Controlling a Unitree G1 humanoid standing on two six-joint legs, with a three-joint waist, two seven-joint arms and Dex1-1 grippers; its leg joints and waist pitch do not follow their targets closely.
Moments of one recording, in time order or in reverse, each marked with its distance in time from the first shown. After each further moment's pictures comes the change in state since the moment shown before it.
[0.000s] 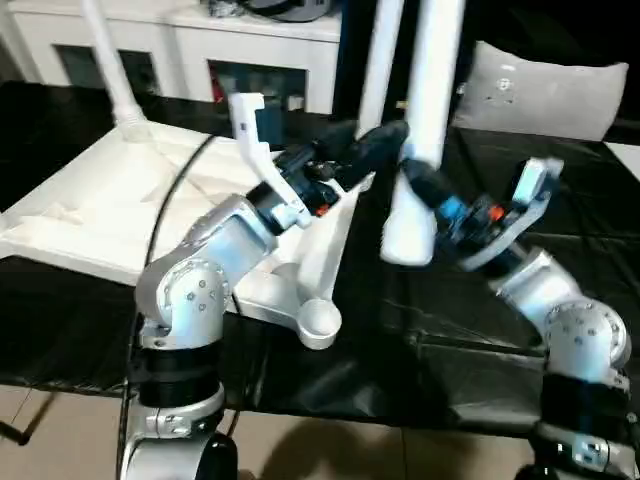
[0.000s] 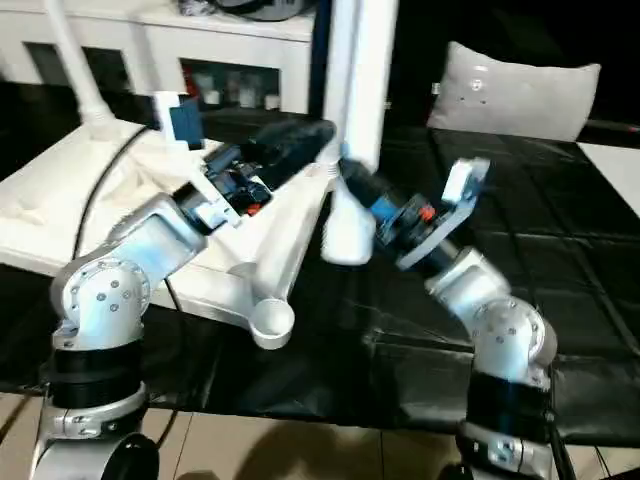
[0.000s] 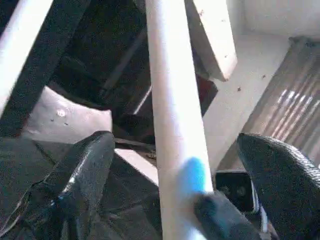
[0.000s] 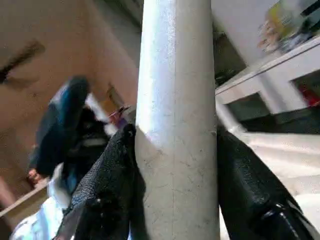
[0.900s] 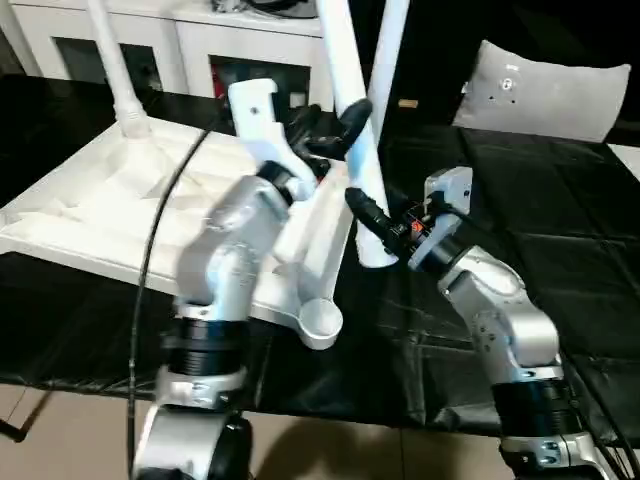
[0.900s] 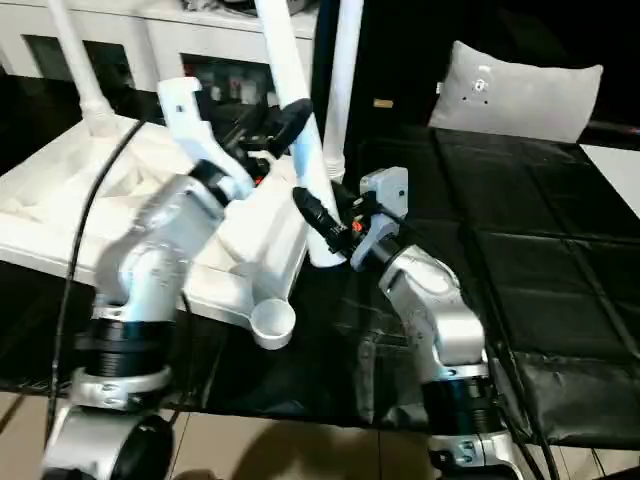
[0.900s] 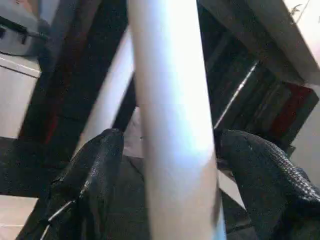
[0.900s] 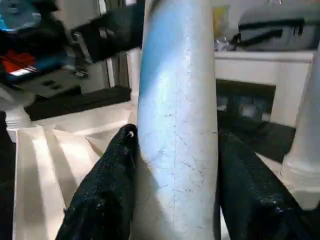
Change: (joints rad) left arm -0.083 -0.060 -0.094 0.202 0.305 -0.332 0.246; right arm -0.002 0.039 0.346 0.141 -0.608 -0.627 -0.203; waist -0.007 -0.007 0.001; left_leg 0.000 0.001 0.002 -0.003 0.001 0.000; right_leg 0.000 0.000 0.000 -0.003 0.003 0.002
